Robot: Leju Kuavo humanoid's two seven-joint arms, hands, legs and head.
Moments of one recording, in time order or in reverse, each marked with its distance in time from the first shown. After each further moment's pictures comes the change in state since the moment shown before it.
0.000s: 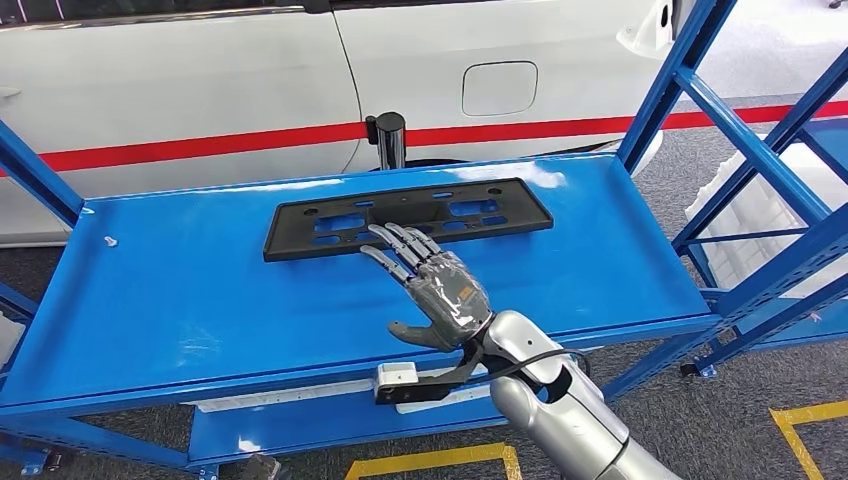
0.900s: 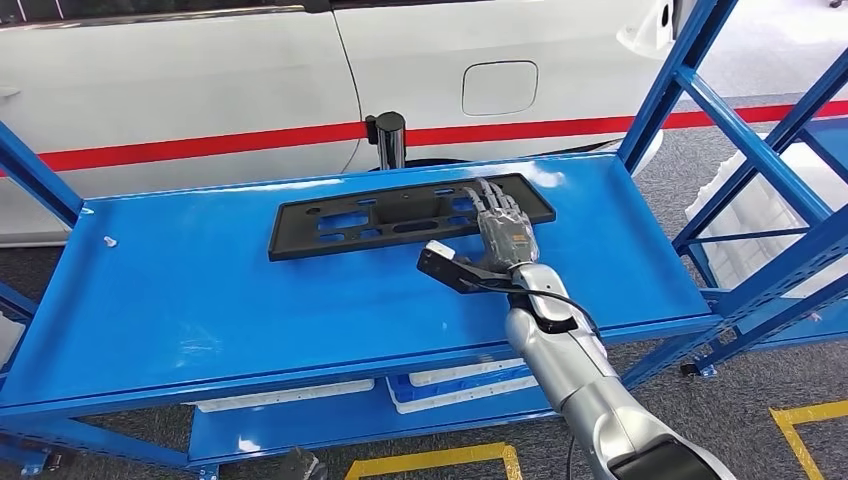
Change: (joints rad) left arm -0.025 -0.057 -0.049 0.000 -0.115 -0.047 0.057; right arm -0.202 0.117 -0.303 0.559 0.138 -0.083 0.236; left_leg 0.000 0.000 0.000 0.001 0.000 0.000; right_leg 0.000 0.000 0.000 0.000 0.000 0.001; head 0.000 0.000
